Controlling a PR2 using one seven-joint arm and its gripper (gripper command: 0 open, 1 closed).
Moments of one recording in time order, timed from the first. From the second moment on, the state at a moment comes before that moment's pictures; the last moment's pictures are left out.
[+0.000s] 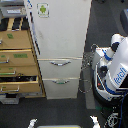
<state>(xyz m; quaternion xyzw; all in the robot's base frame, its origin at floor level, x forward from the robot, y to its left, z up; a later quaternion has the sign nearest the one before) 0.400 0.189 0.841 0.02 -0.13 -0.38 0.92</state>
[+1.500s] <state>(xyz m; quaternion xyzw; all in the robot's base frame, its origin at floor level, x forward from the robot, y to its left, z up) 0.485 0.119 0.880 -0.01 -0.15 -0.42 0.90</state>
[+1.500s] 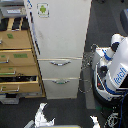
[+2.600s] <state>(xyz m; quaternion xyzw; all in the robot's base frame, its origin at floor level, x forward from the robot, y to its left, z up) 0.607 0.110 0.929 0.07 -0.17 -0.32 0.93</state>
